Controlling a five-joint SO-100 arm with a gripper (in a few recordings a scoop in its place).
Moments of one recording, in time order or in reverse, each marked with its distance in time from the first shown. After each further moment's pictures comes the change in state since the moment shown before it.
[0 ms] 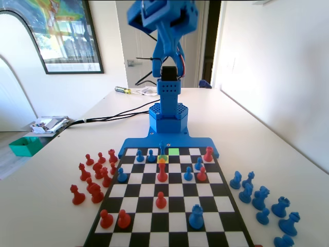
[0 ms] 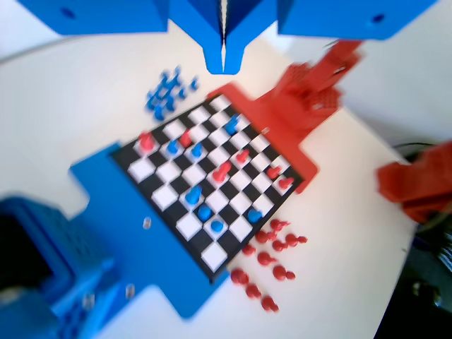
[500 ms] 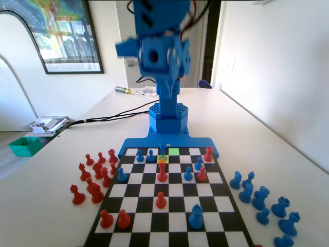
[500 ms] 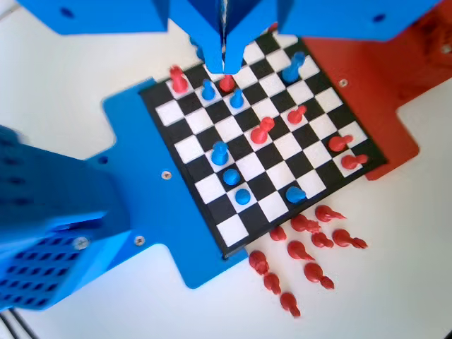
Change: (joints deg) arm 2.5 -15.3 14.7 -12.7 -12.5
